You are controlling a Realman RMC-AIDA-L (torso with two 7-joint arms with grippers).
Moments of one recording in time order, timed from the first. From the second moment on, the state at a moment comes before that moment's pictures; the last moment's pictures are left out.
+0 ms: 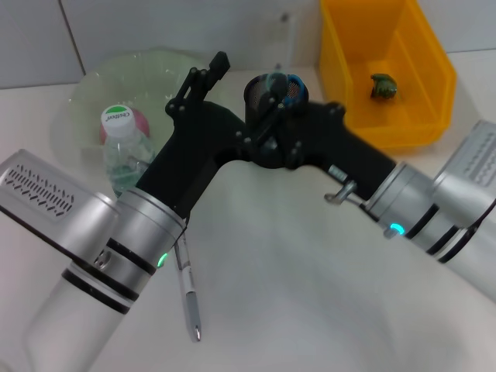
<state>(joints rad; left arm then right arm) -0.37 -2.08 2.52 0.80 -0.66 1.05 0.00 0.68 2.09 -0.41 0.20 -1.48 -1.43 0.36</state>
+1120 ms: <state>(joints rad) -0.24 -2.03 2.44 0.70 -0.17 1.10 -0.37 0.77 2.09 -0.27 0.10 -1.48 -1.17 0.36</state>
